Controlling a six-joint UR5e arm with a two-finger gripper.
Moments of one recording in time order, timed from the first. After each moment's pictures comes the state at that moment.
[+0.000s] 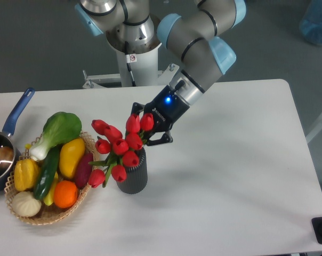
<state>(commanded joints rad) 2.67 -1.70 -1.90 -1.05 0.46 1.39</state>
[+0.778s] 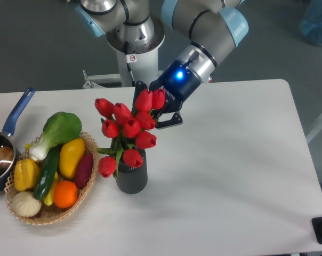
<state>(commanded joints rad) 2.73 -1.65 -1.83 -1.04 0.31 1.19</state>
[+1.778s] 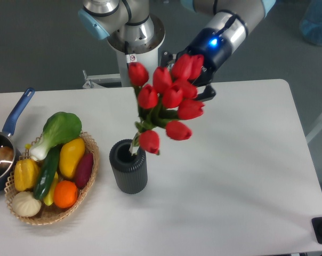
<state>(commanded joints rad) 2.84 -1.65 -1.69 -1.03 0.21 1.02</state>
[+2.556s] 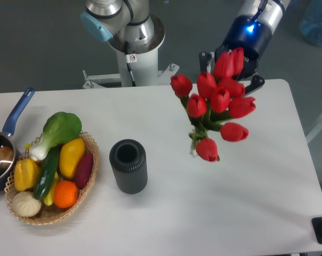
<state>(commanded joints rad) 2.85 -1.67 -1.62 -1.02 0.59 1.20</state>
